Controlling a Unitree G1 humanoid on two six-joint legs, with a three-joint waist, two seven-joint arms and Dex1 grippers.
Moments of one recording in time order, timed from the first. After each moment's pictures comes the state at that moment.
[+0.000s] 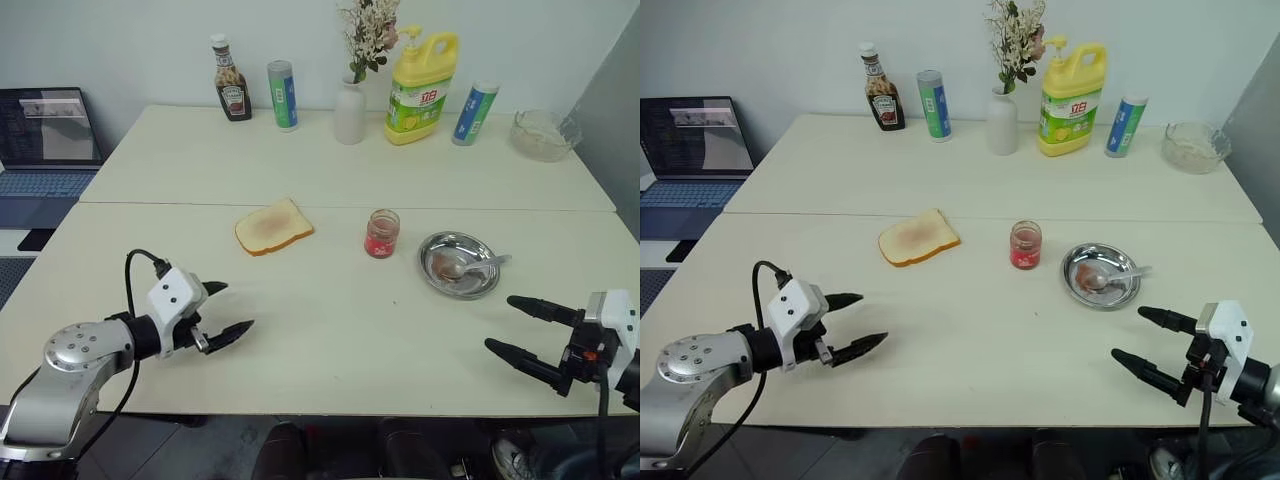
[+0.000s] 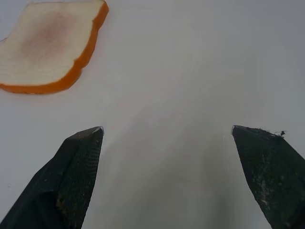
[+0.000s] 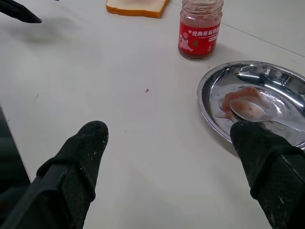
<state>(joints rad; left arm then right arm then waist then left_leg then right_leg) 0.10 0.82 0.21 -0.32 -0.34 0.40 -0.90 0.38 -0.81 -0.47 -0.47 0.64 0.36 0.99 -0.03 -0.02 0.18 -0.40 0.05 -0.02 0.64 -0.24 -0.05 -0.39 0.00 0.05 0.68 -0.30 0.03</state>
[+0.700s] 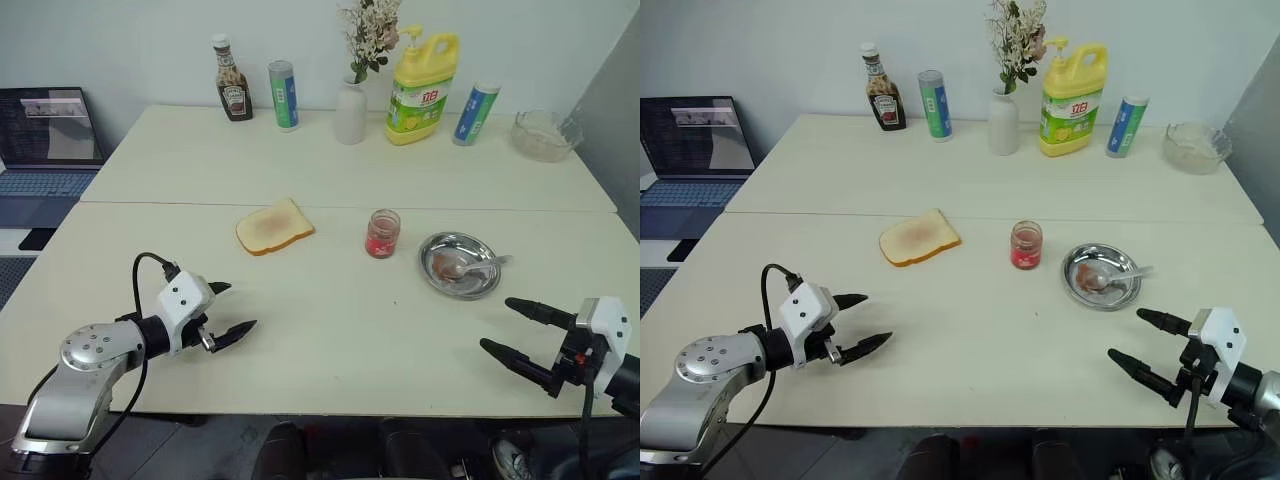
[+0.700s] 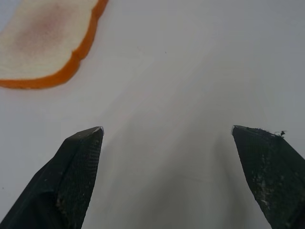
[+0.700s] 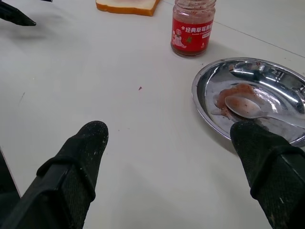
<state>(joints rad) 0.06 0.78 0.17 -0.21 -0.27 0.27 -0.87 0.40 -0.73 -0.45 -0.50 0.57 0.33 0.95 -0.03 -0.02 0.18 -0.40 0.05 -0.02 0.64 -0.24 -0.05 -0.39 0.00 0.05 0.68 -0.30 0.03</state>
